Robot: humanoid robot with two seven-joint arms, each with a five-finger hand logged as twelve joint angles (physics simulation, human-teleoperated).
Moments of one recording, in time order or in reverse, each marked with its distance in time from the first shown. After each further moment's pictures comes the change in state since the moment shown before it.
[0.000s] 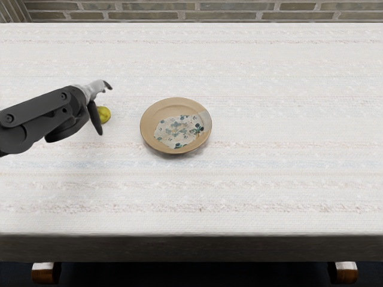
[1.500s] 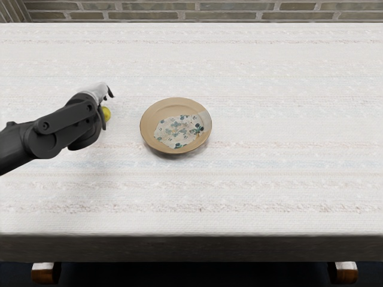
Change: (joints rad) left arm -0.008 -0.149 0.119 0.192 -0.002 0.128 0.000; right arm 0.000 0.000 0.000 0.000 0.000 0.000 0.000
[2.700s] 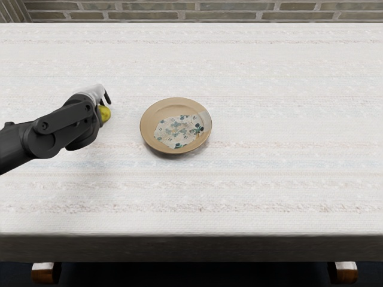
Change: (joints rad) left arm 0.000 0.001 0.014 0.016 -0.013 -0.009 0.000; right arm 0.001 0.000 0.000 0.000 0.000 0.000 0.000
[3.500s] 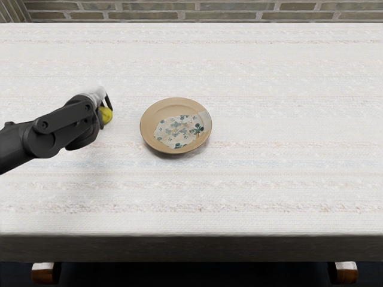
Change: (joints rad) left arm -0.003 0.000 -0.001 -0.002 -0.011 -0.034 0.000; right arm 0.000 0.000 0.000 0.000 0.000 0.000 -0.001
